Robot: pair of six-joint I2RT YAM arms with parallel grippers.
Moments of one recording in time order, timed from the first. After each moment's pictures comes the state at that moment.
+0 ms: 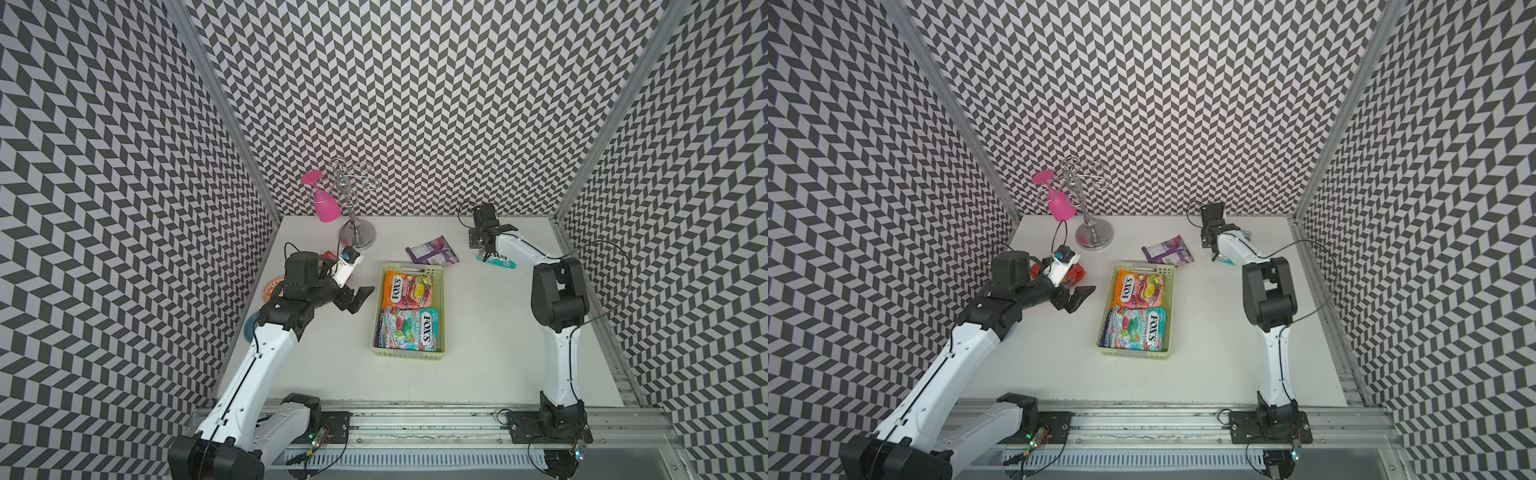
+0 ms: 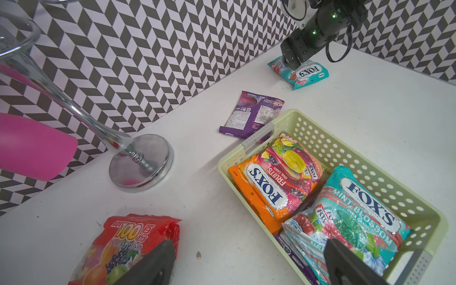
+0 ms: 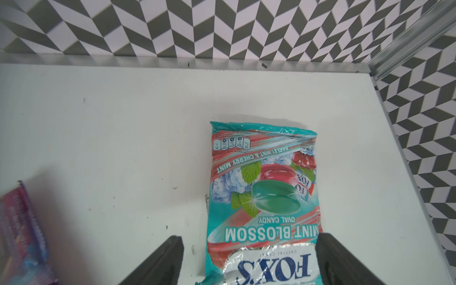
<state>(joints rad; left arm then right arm) -0.17 1.01 0.91 -0.50 0.46 0.41 0.23 2.22 1.79 -0.49 0.47 0.20</state>
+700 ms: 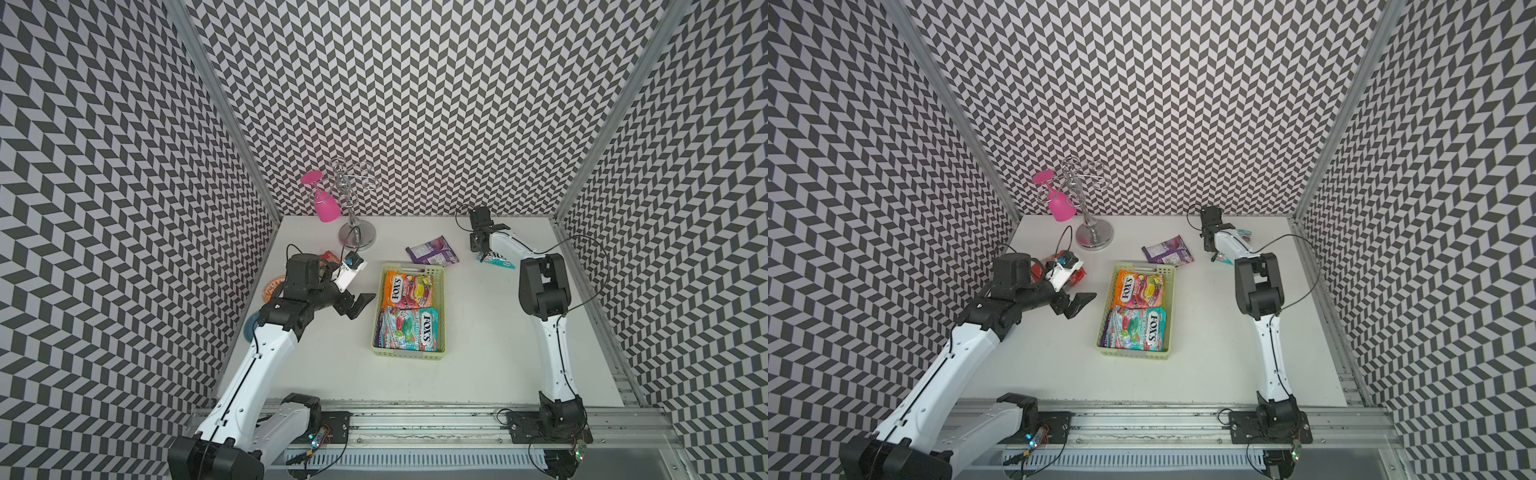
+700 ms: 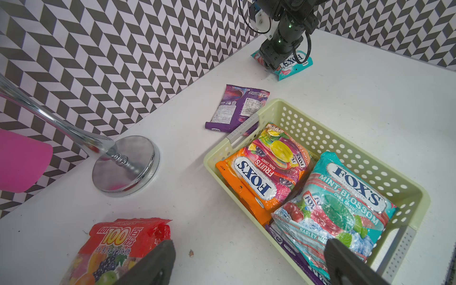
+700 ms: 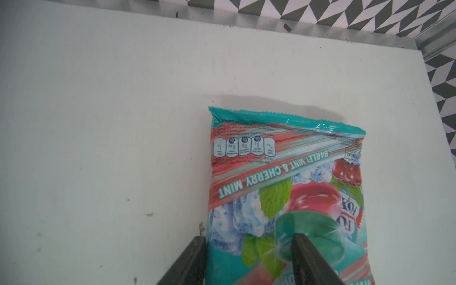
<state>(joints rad) -0.18 1.01 0.91 -0.55 0.51 0.48 0.21 2.41 1.97 -0.56 0.45 0.18</state>
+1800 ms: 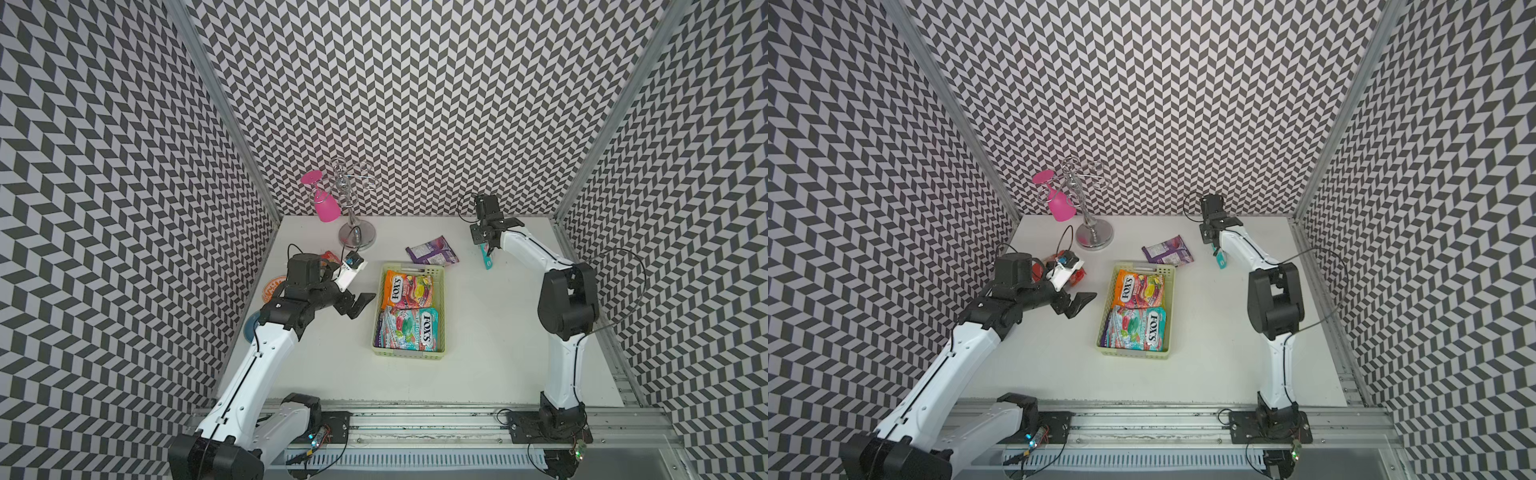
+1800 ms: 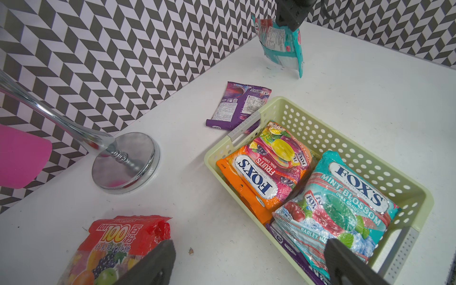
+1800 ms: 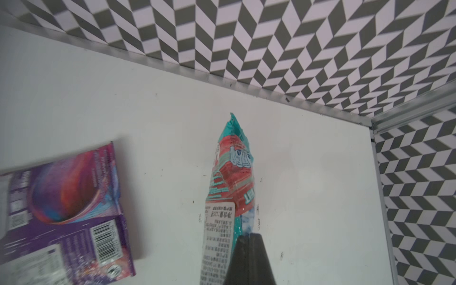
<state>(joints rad) -0.18 1.02 0.91 -0.55 0.49 0.47 0.28 2.05 1.77 -0.53 0.38 -0.07</state>
